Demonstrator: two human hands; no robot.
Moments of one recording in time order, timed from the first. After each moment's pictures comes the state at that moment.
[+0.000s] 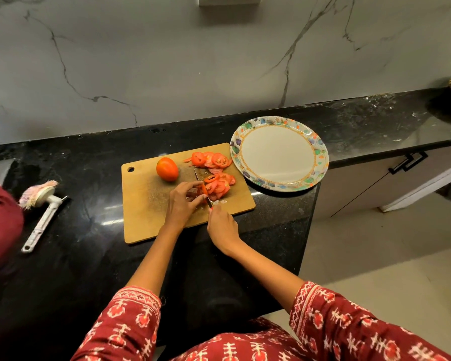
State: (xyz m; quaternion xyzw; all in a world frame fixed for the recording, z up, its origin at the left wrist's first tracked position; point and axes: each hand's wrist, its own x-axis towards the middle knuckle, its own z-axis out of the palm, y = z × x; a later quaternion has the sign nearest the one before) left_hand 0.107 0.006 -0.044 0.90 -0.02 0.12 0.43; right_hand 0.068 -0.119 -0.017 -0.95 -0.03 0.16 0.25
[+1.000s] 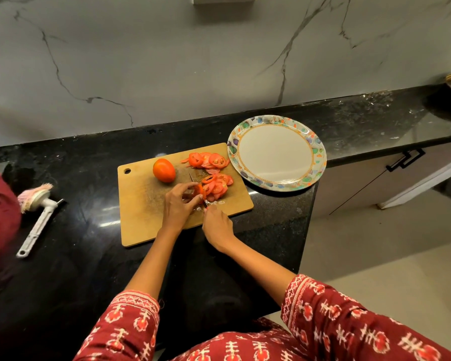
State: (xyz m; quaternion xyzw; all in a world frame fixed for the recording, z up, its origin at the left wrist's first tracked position) left_hand 0.106 0.005 -0.043 0.89 0.00 0.14 0.43; right_hand 0.076 -0.112 -0.020 -0.95 -0.02 0.18 0.25
